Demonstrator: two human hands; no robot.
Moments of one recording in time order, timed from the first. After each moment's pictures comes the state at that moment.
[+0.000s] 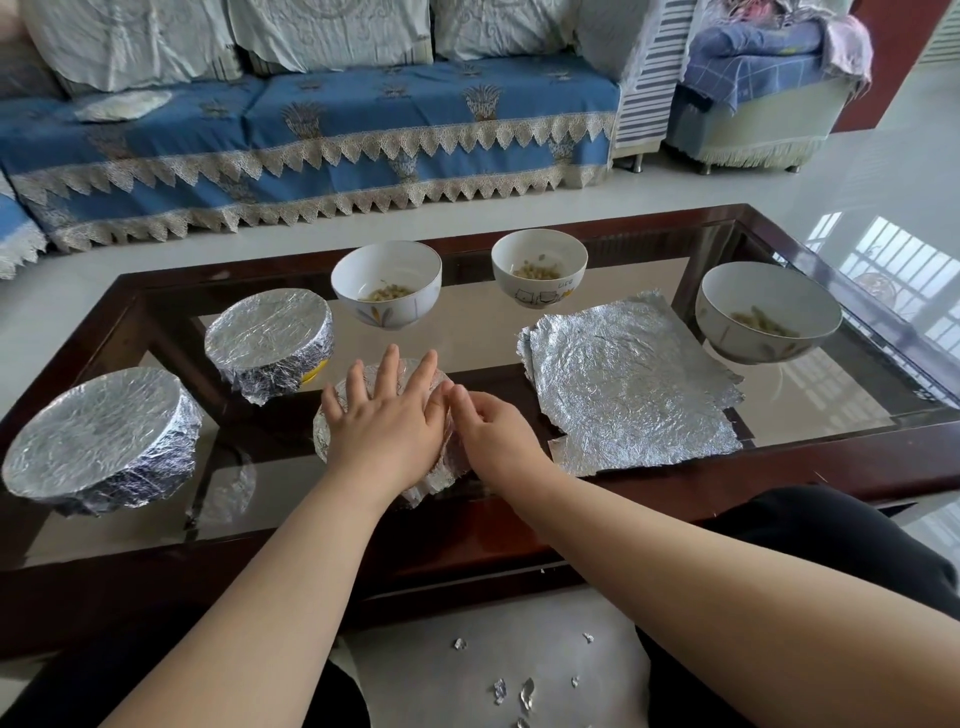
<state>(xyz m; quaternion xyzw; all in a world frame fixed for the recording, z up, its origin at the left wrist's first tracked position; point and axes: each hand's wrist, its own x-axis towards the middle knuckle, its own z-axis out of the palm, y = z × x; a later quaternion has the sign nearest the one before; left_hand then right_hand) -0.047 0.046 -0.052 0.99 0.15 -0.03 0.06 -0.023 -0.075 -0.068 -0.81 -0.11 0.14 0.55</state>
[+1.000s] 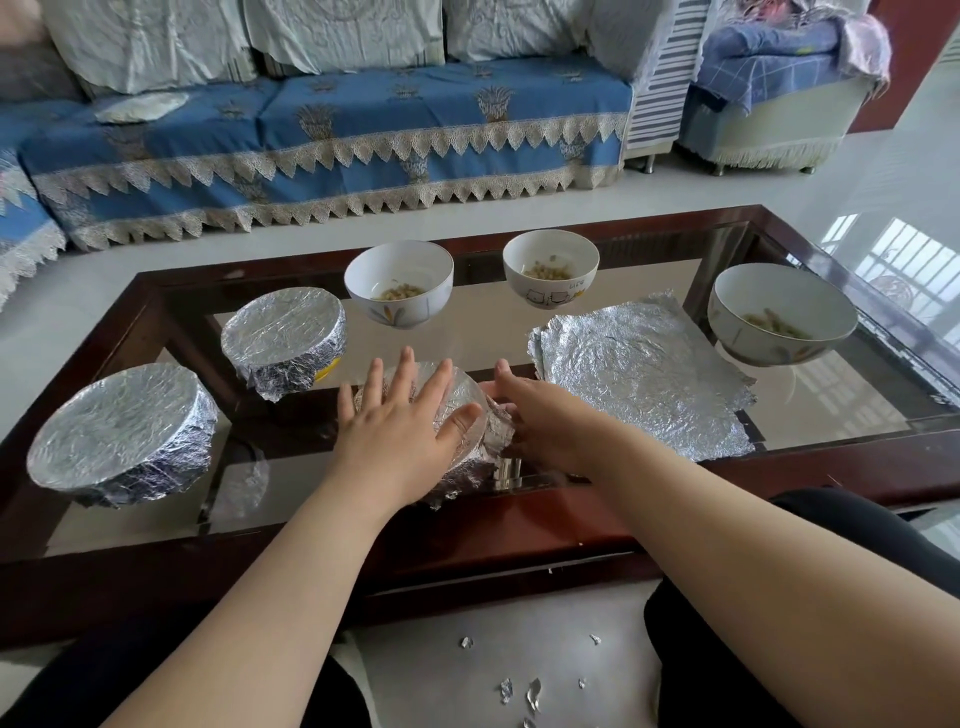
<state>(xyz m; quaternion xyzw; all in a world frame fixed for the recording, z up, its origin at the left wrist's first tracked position) -0.063 0.048 -0.044 0.99 0.09 -0.06 0.03 0.013 -0.101 -0.058 -0.68 -0.01 0.36 0.64</state>
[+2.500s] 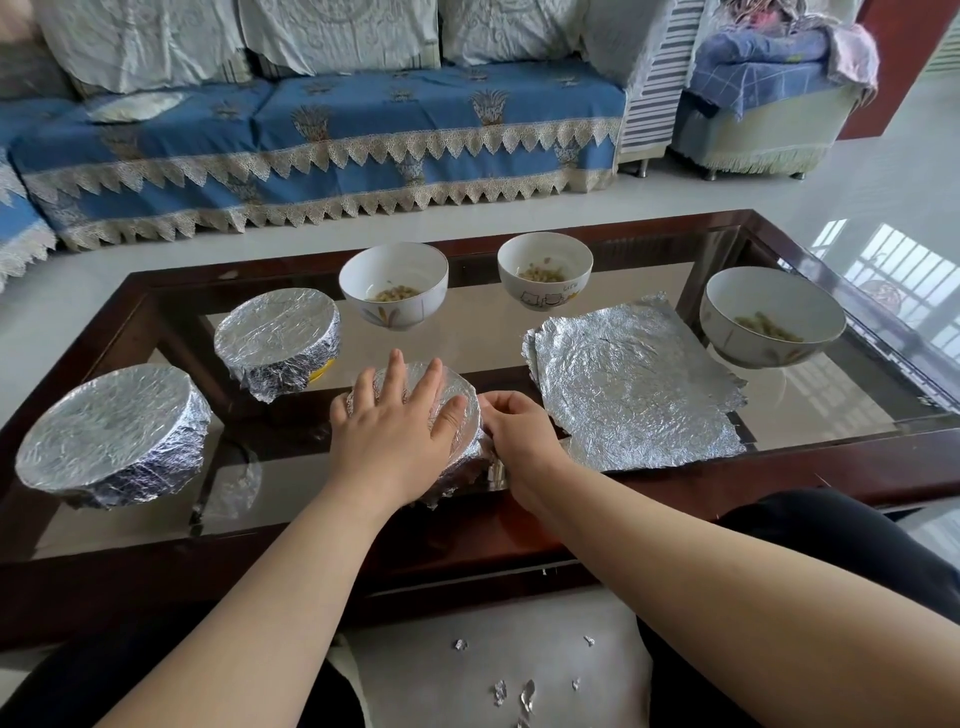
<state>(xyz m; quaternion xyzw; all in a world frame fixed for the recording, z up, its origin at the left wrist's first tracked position) -0.059 0.048 -0.054 0.99 0.12 -0.03 0.03 -0.013 -0.077 -0.080 -0.63 0.08 0.19 0.75</state>
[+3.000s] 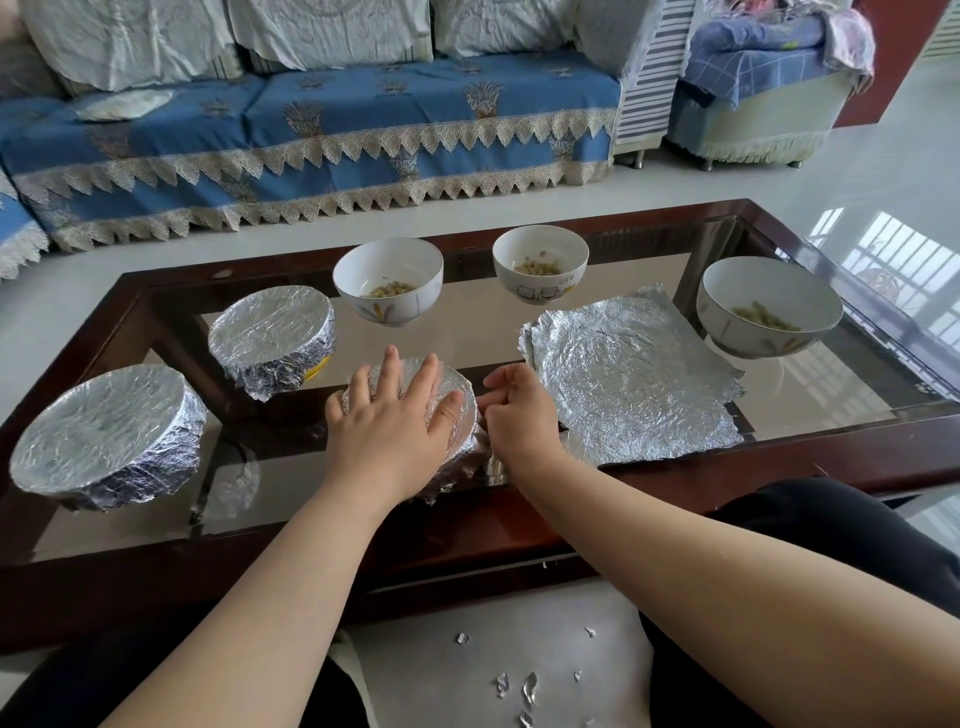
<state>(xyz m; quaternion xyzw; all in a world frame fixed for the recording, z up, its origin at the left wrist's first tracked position) -0.060 0.047 -0.053 0.99 0.12 -0.02 0.03 -0.009 -0.078 -0.077 -0.72 0.06 0.11 0.69</state>
